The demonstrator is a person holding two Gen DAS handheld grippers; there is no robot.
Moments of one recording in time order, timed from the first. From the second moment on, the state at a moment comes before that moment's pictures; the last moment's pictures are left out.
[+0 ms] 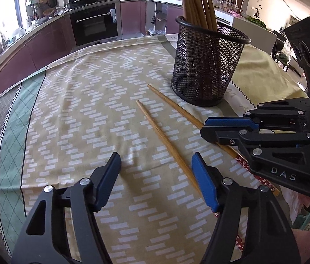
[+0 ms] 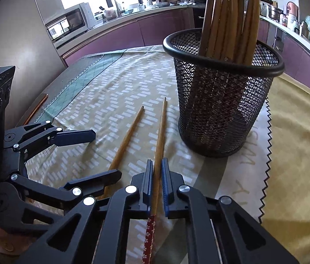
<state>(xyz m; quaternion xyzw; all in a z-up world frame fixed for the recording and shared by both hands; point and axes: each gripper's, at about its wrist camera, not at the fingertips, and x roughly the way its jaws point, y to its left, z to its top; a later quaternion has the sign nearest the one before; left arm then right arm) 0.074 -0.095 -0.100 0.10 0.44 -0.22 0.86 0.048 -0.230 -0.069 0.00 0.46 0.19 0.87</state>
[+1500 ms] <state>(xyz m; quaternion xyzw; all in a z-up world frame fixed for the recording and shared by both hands) 0.074 -0.084 -0.089 0.06 0.44 -0.21 0.87 0.032 -0.242 -0.049 0.04 0.42 0.21 0.88</state>
